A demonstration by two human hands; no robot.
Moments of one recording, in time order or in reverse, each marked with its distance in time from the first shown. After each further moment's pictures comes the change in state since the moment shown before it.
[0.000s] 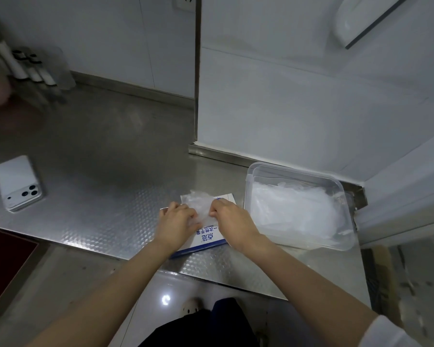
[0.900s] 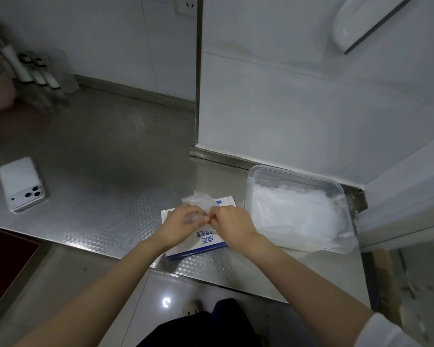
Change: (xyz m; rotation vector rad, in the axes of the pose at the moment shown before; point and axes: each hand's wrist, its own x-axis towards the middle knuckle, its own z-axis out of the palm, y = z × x) left_hand 0.001 -0.004 -0.010 -0.644 -0.091 0.065; right_hand 0.001 -0.004 -0.007 -0.095 -0.032 -0.016
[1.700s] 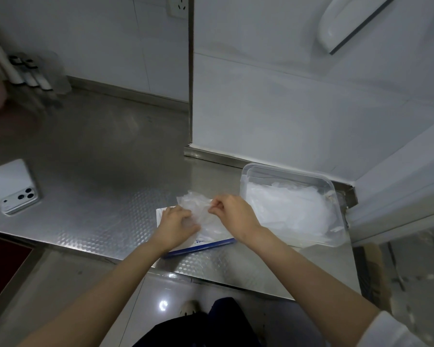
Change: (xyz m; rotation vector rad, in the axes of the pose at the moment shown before) left_hand -0.001 -0.009 0.012 0.261 0.060 -0.016; right_hand -0.009 0.009 -0.017 0.315 0.107 0.111
